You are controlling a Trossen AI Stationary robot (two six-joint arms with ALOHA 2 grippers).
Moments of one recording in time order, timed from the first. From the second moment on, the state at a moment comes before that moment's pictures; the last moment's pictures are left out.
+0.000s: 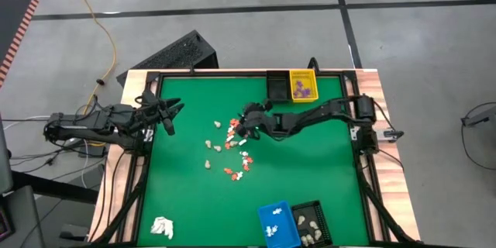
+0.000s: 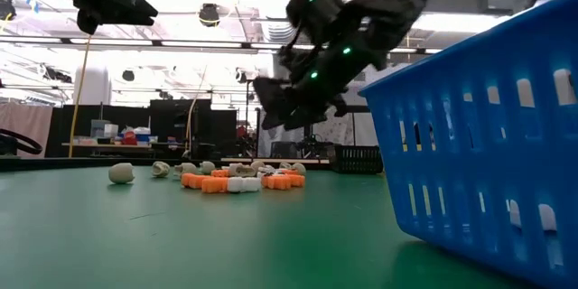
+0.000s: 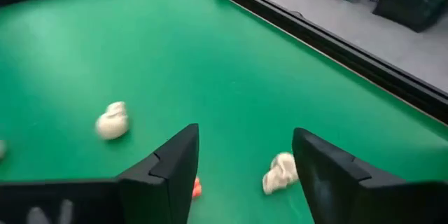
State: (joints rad) left arm -0.06 0.35 0.52 -0.31 -0.69 -0.22; right arm -0.08 1.92 1.15 0.22 0.62 0.35
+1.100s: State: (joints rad) left arm -0.06 0.35 0.52 -0.35 -0.63 -0.27; right arm -0.15 2.10 1.23 0.18 0.60 0.58
